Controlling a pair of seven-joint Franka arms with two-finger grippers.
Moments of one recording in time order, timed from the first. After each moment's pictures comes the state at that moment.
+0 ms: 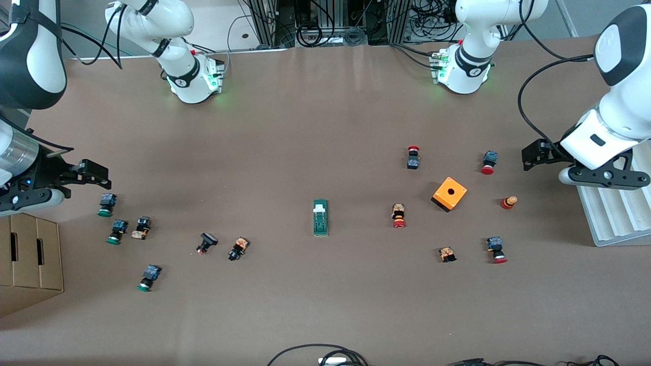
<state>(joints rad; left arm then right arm) 0.00 0.03 -0.09 -1.70 0.03 1.69 0.05 -0.04 0.05 0.01 -1.68 0.02 1.73 -0.20</state>
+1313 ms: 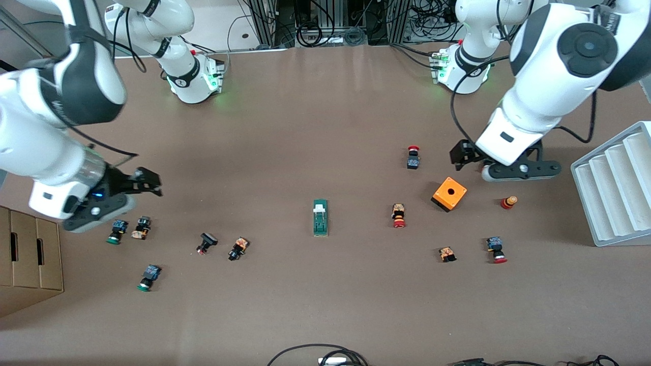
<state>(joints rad) -0.01 0.06 -0.36 -1.70 0.02 1.77 -0.41 0.14 0.15 0.02 -1.68 0.06 1.85 -0.27</state>
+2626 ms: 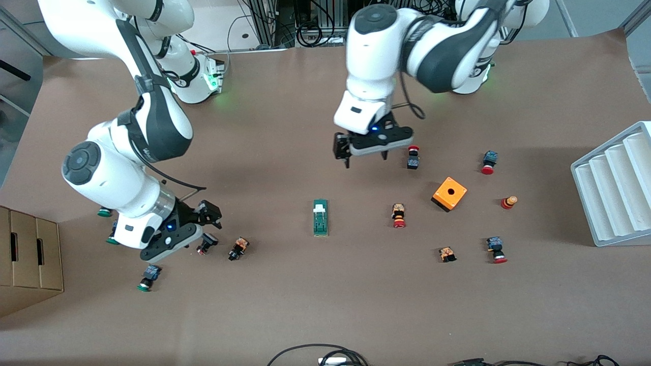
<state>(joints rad) -0.31 0.22 -0.52 -1.70 0.36 2.06 -1.23 0.24 0.34 0.02 -1.66 0.16 2.18 -0.27</state>
